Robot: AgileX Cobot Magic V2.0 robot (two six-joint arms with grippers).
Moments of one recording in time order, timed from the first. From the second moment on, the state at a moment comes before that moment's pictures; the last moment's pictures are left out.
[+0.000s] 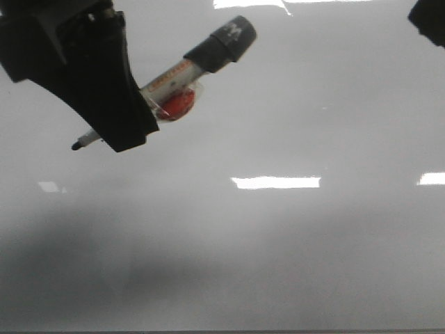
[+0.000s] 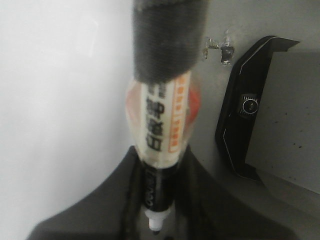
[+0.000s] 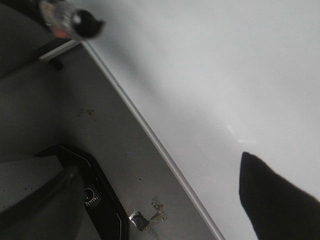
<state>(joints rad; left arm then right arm) -0.79 1.46 -1.21 -0.08 1.05 0.63 0.32 1.03 -0.96 0.49 0.98 -0.82</state>
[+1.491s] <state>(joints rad) -0.86 1.44 -1.22 -0.03 0.98 0.66 0.61 1.20 -0.96 0.53 0.77 -0.95</state>
